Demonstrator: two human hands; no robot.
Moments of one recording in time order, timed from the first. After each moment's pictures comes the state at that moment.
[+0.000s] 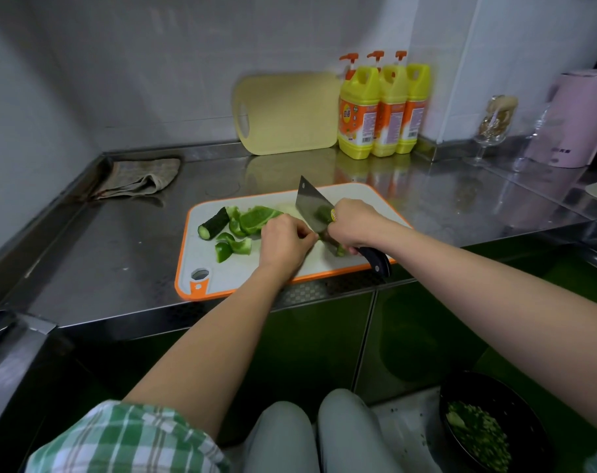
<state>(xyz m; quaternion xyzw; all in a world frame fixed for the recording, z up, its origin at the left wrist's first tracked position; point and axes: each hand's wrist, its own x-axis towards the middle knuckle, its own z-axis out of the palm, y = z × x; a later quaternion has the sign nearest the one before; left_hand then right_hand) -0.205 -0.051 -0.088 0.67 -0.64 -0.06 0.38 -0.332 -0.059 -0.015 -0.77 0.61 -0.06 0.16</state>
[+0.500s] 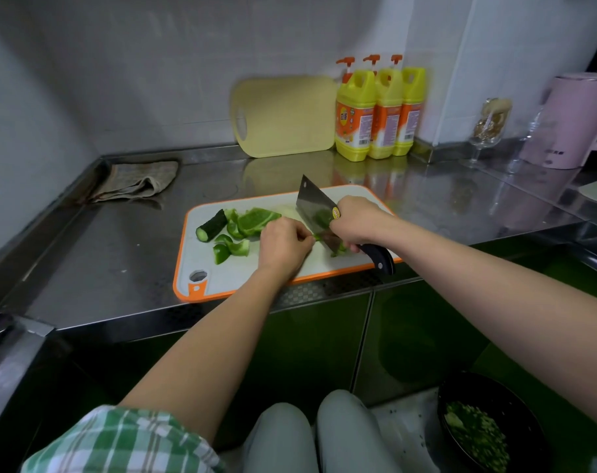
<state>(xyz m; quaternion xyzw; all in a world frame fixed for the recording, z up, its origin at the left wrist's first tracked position) -0.207 -0.051 -0.088 0.67 -0.64 -0.06 0.36 -0.341 -0.056 -0.007 -0.77 0.61 -0.06 0.18</state>
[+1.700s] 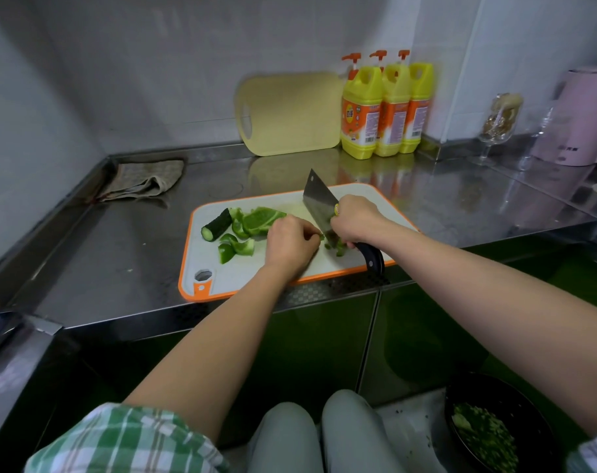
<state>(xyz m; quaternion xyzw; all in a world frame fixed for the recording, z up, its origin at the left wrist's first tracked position) -0.207 -0.055 -0.087 0.67 -0.65 -0.07 0.35 -0.329 -0.073 -0.021 -0.75 0.63 -0.11 0.17</state>
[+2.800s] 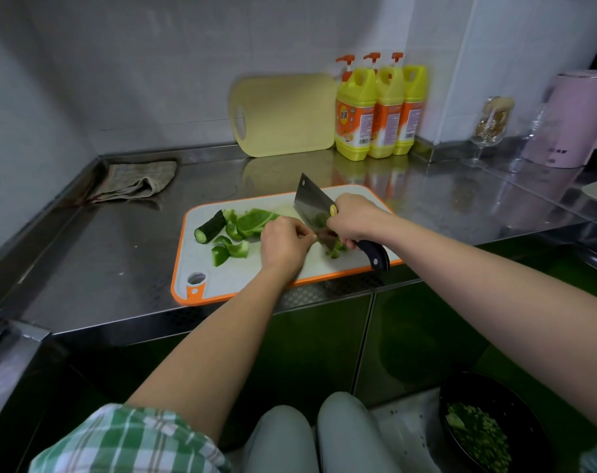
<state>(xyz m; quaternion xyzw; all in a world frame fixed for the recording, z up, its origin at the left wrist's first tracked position) -0.209 -0.063 -0.093 0.69 -0.60 -0.08 0.39 -0.337 -0.069 -0.008 -0.76 0.61 -0.07 0.20</state>
